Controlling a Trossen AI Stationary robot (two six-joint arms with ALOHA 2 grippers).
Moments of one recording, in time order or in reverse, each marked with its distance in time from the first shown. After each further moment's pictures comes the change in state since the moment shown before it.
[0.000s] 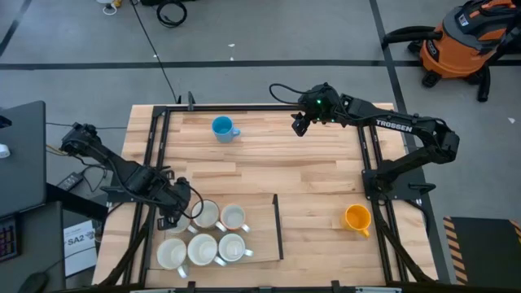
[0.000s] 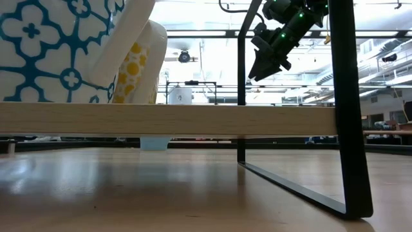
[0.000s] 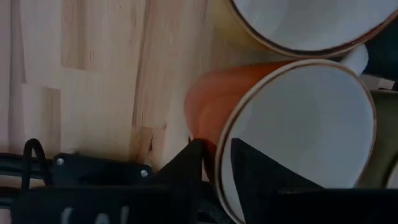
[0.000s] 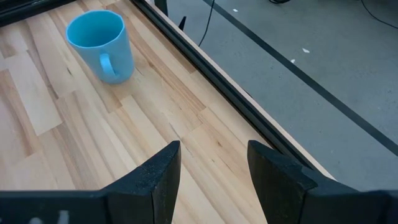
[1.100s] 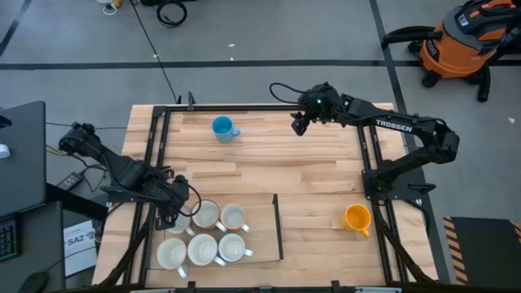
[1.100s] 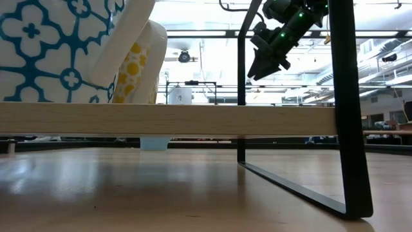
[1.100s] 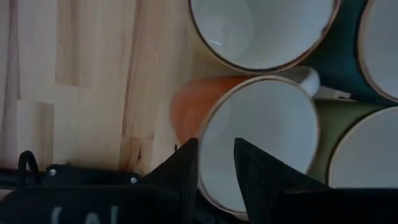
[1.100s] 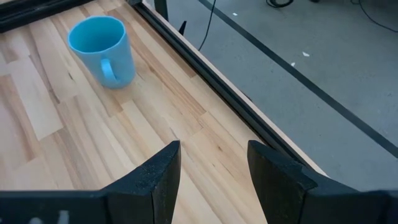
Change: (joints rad) left arm 0.000 -0.015 0.087 -0.011 -0.001 0.008; right arm 0.000 0.000 0.000 0.017 0.000 0.000
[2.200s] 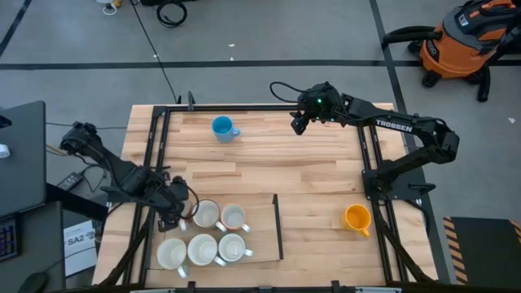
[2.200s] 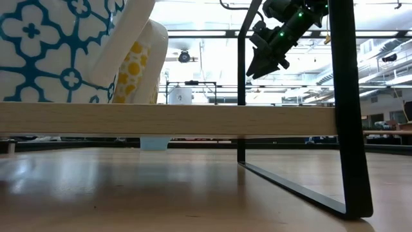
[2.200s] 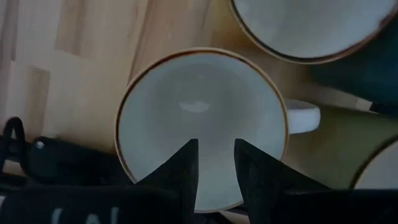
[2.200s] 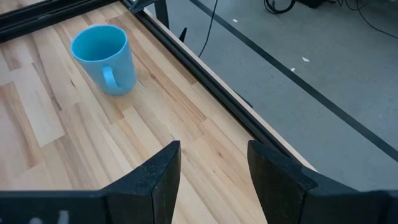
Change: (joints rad) left arm -0.042 0.003 -0.071 0.016 -0.015 -0.184; right arm 0.000 0.000 0.000 0.023 0.000 0.000
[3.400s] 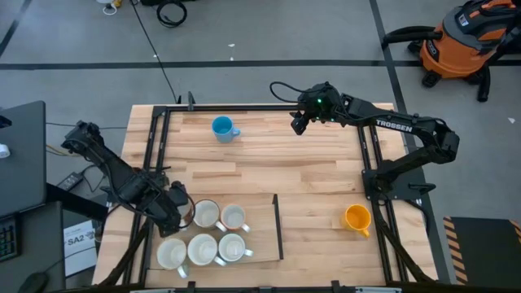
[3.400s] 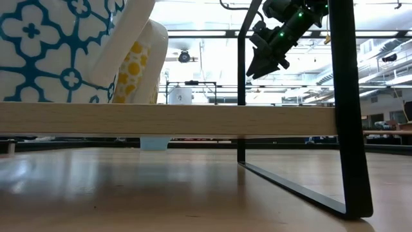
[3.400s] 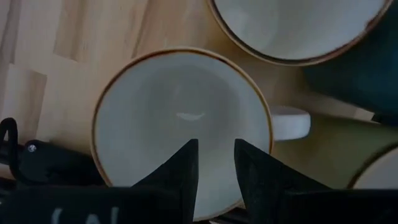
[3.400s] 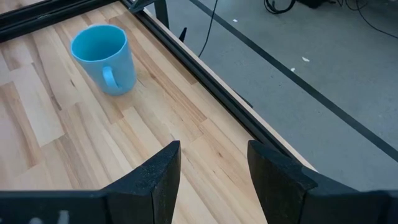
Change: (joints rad) left arm -0.085 0.031 -0.004 0.034 -0.073 -0.104; right arm 0.000 0.000 0.000 0.000 0.000 0.000
